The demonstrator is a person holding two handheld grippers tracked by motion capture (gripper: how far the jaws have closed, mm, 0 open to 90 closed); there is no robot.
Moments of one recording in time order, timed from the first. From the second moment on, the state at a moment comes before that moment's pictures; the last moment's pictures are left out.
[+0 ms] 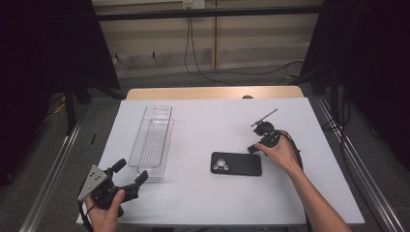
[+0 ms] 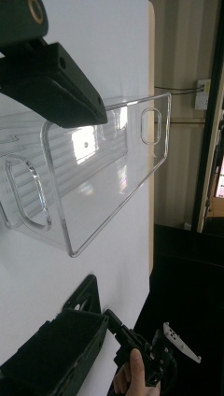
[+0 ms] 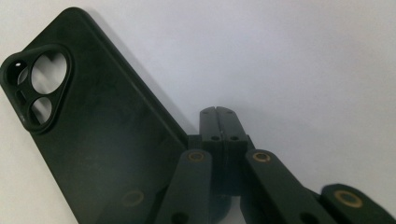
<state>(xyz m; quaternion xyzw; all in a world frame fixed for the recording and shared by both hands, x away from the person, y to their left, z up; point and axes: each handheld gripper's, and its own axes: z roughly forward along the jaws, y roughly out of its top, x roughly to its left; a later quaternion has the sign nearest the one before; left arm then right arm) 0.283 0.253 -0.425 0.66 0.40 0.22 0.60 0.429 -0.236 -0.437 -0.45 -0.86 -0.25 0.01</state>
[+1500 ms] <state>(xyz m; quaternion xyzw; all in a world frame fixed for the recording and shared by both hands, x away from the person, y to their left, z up) 0.283 0.250 -0.426 0.66 0.40 0.22 0.59 0.391 -0.243 -0.438 -0.43 -0.86 -0.26 0.01</state>
